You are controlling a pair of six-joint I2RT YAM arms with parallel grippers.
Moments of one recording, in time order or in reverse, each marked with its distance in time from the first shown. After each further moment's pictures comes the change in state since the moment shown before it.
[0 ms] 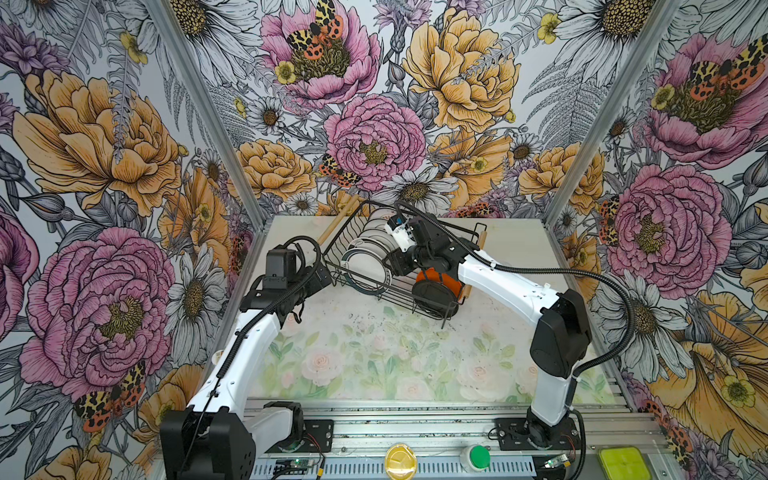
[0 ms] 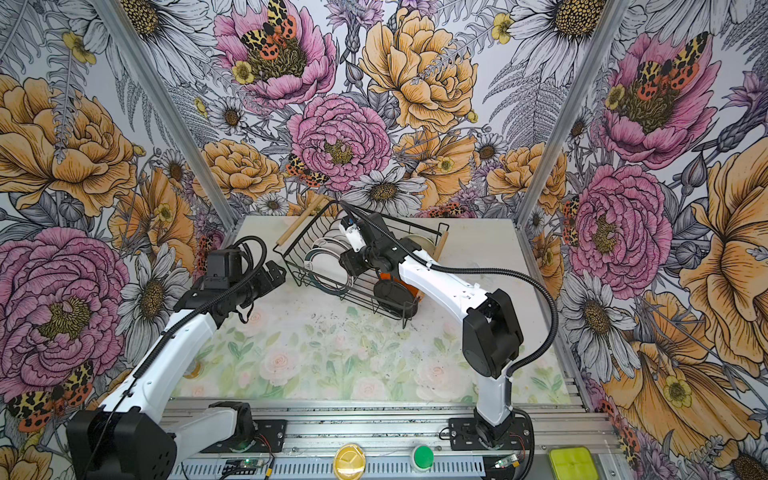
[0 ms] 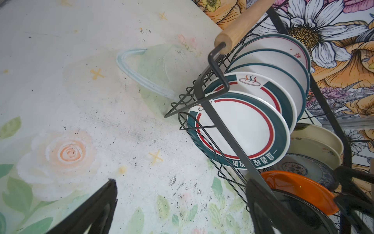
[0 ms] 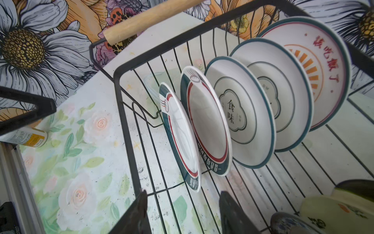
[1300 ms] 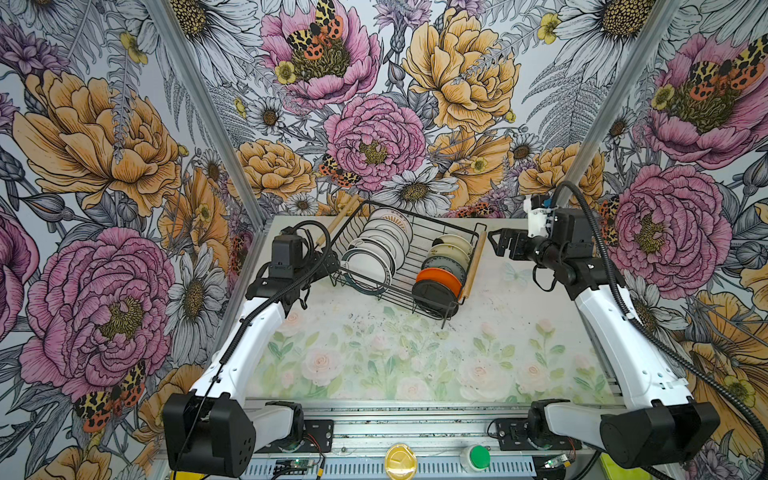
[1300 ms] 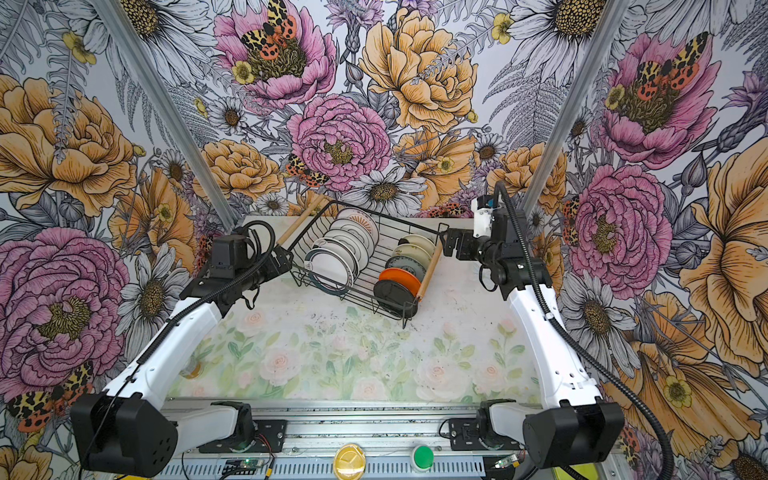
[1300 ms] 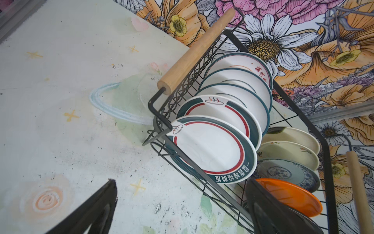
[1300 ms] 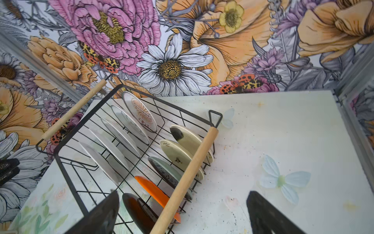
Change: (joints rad) left arm -0.077 0.048 0.081 0.079 -0.021 0.065; right arm -0.546 -0.666 -0.342 -0.080 -0.087 0.074
